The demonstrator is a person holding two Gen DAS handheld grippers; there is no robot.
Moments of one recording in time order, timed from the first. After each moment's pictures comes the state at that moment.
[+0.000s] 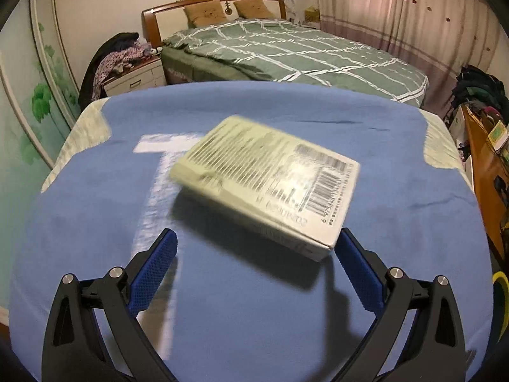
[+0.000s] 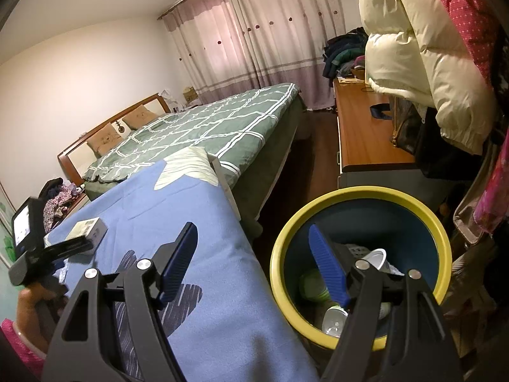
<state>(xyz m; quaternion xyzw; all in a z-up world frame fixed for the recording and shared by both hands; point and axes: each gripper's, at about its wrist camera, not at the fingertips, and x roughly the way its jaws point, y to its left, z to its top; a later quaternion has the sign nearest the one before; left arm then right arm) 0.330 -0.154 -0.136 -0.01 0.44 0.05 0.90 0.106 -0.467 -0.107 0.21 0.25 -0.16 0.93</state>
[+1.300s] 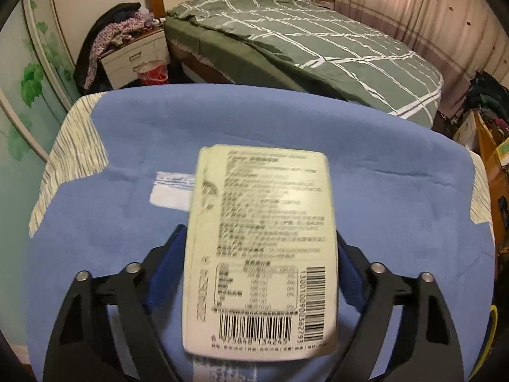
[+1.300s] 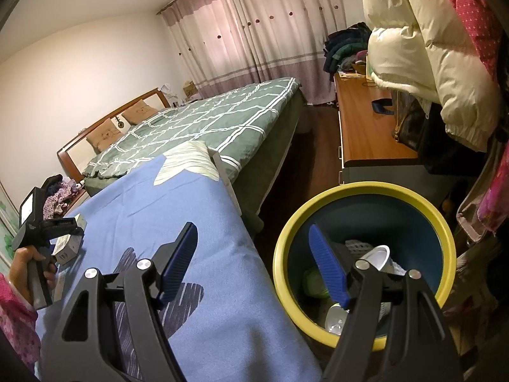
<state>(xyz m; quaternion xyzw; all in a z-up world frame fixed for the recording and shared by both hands) 0.440 -0.091 -0.135 -0.03 0.49 0.05 0.87 0.111 -0.466 -0.111 0.21 0.26 -0.16 0.93</state>
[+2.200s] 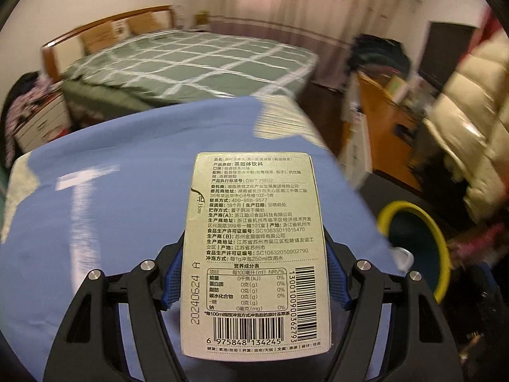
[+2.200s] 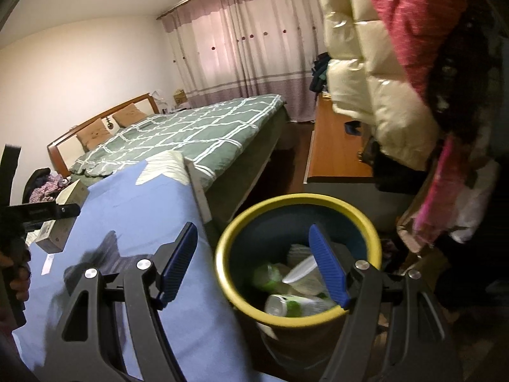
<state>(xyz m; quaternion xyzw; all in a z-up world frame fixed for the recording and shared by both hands) 0.260 -0.253 -0.069 0.04 0.42 -0.22 0.88 0.021 -0.491 -0.087 0.16 0.24 -0.20 0.93</state>
